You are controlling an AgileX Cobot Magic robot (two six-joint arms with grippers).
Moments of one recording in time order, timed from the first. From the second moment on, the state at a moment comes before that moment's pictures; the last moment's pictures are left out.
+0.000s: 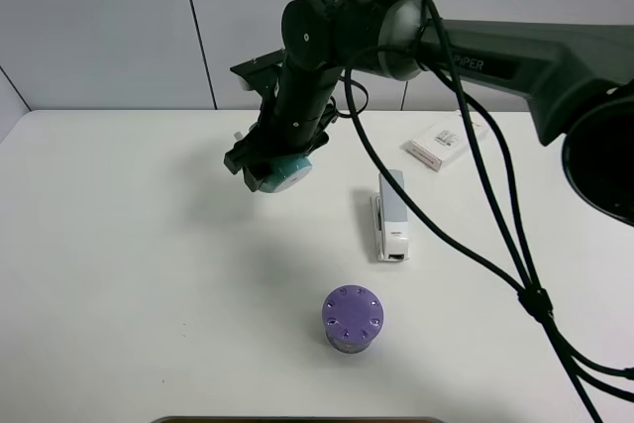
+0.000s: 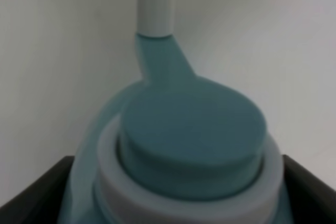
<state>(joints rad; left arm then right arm) -0.01 -0.01 -0.51 0.06 1.06 -0.07 0.72 2.18 -1.82 0.16 0.97 -0.13</state>
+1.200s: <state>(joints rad) -0.01 -0.01 -0.51 0.06 1.06 -0.07 0.72 2.35 -1.85 0.16 1.11 -0.13</state>
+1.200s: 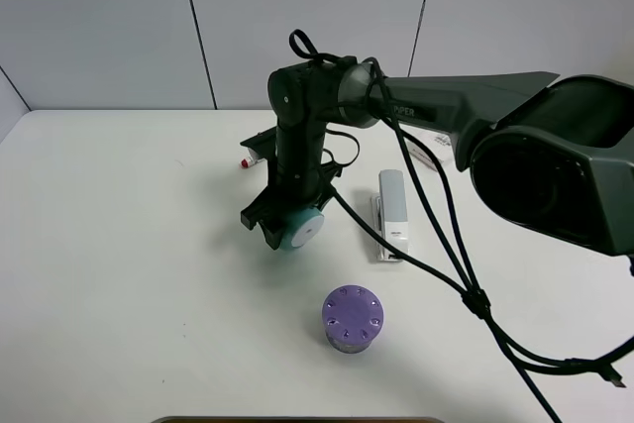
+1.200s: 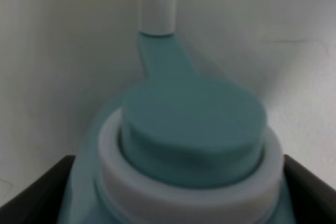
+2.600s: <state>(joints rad) -0.01 -0.01 -0.51 0.06 1.06 -0.07 0.72 2.35 -1.85 0.15 1.11 -0.13</state>
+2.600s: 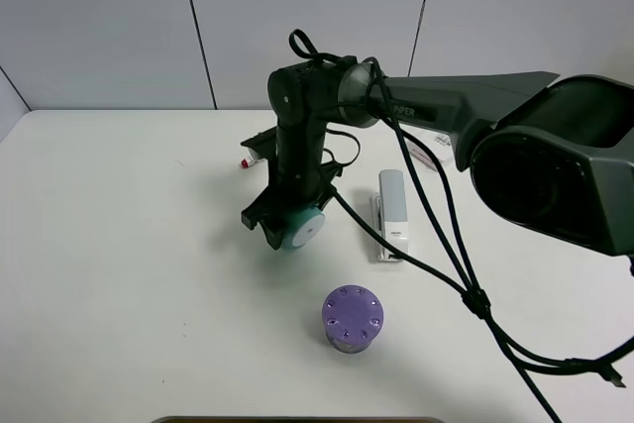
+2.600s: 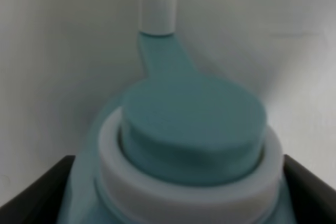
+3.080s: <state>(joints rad) -0.01 -0.01 -0.51 0.06 1.06 -0.07 0.72 2.39 -1.85 0.16 1.10 -0.13</state>
